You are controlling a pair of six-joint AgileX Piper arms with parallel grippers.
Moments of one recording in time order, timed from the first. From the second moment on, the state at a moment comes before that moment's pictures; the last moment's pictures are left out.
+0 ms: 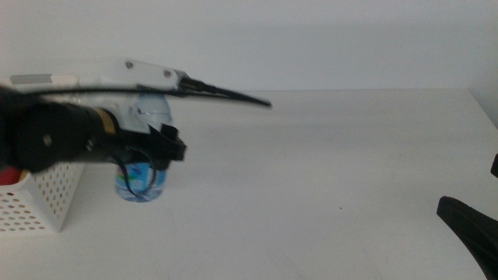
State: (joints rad) left arm -0.40 1.36 -0.89 0.06 0.35 -0.08; right arm 0.57 0.45 -0.39 0.00 0.15 -0.06
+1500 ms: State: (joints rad) left arm 0.35 1.85 -1.59 -0.21 1.10 0.39; right arm 0.57 0.45 -0.39 0.00 0.15 -0.06
